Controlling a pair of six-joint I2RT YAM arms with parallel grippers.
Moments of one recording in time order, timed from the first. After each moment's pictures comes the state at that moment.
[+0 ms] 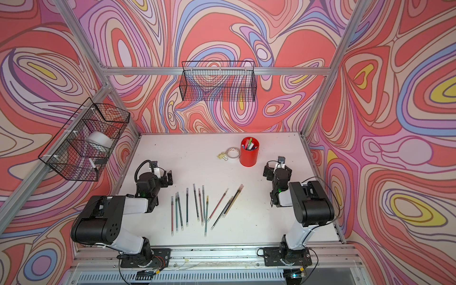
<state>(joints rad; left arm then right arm) -0.01 1.54 0.38 0.78 -0.06 -0.02 0.04 1.72 0.46 0.97 0.22 0.04</state>
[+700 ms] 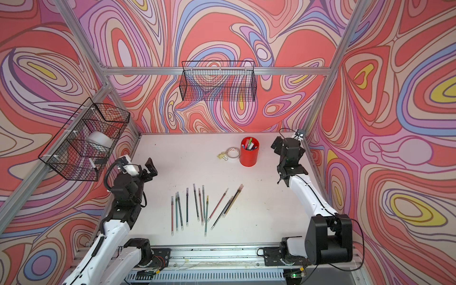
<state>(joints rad) -0.03 0.74 0.62 0.00 -0.28 -0.34 0.04 1.34 1.09 -0.08 0.34 0.41</state>
